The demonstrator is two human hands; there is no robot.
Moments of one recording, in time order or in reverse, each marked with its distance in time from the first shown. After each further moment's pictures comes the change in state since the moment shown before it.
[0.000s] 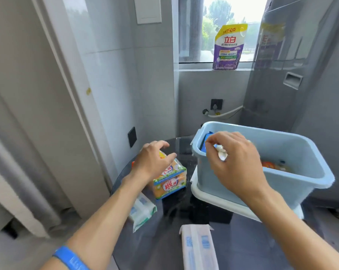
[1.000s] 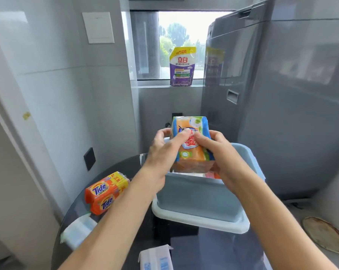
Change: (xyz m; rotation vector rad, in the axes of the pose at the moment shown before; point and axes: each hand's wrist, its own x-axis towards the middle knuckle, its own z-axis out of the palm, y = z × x) left_hand 0.002 0.166 0.004 -1.105 -0.236 -0.136; right_hand 0.030 0.050 -0.066 0.952 -0.214 0.921
